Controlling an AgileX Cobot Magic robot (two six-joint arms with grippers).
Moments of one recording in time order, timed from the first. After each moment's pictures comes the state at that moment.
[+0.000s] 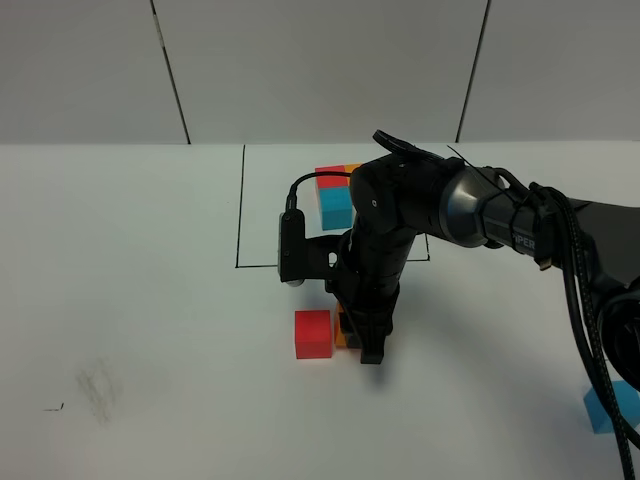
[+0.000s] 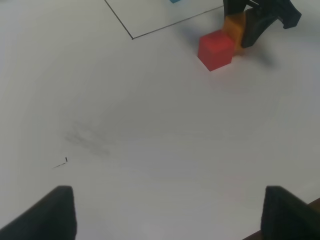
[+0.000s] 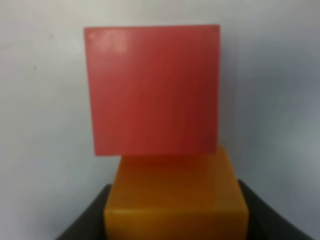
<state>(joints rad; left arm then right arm) -0.05 -0.01 -0.51 -0.30 1.11 0.35 0.62 2.23 -1.66 0.10 0.94 -0.99</state>
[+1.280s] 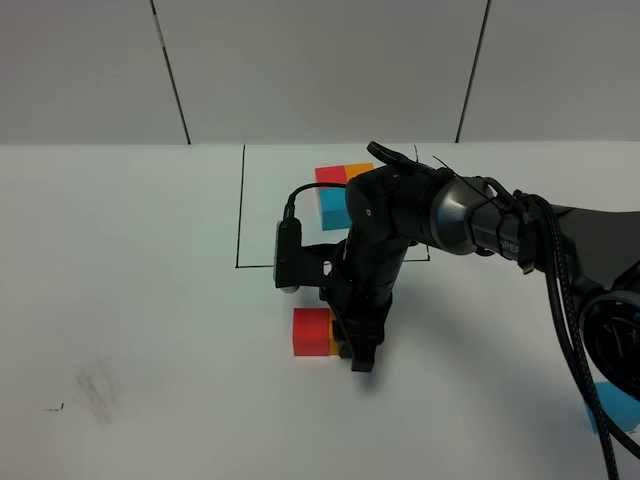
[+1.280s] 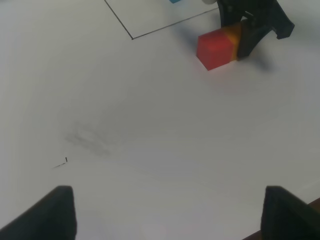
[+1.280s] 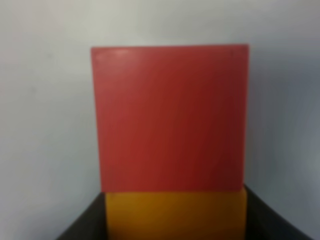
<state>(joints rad) -0.05 -0.01 -0.51 -0.30 1.11 0.35 0.62 2.28 -1.67 0.14 0.91 -0.98</state>
